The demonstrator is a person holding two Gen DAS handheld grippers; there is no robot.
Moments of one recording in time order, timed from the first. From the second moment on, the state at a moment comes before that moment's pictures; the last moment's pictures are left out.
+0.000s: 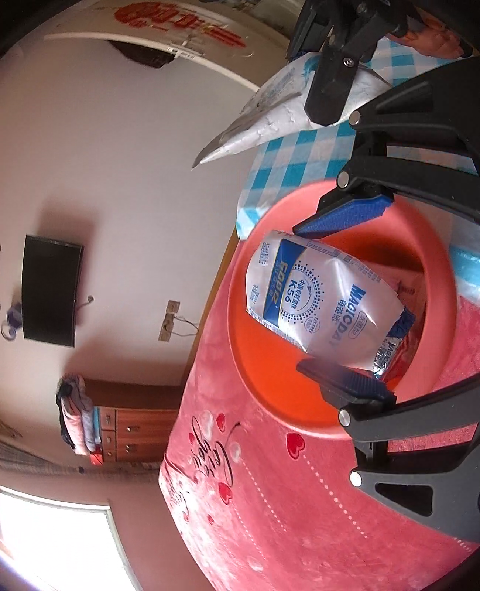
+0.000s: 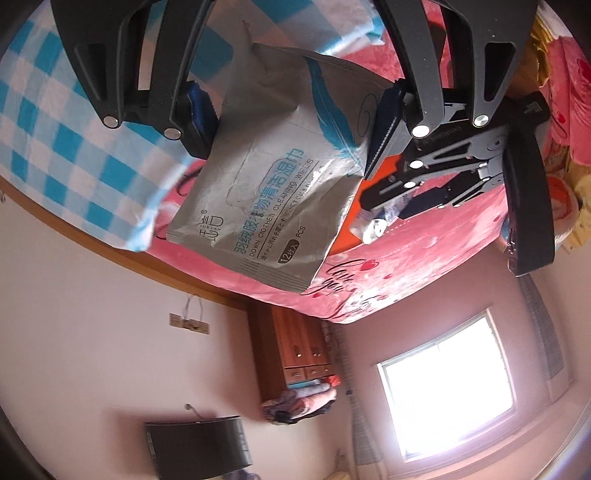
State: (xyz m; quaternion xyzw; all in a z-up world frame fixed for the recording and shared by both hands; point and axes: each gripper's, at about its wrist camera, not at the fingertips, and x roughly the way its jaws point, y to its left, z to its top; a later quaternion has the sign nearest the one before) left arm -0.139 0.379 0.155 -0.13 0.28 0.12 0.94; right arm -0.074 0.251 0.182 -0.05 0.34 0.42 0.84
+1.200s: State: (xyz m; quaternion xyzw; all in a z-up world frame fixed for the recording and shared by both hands) left arm -0.126 0.378 0.138 -0.11 0.29 0.16 0.94; right arm -0.057 0.192 0.155 0.00 0.34 0.33 0.88
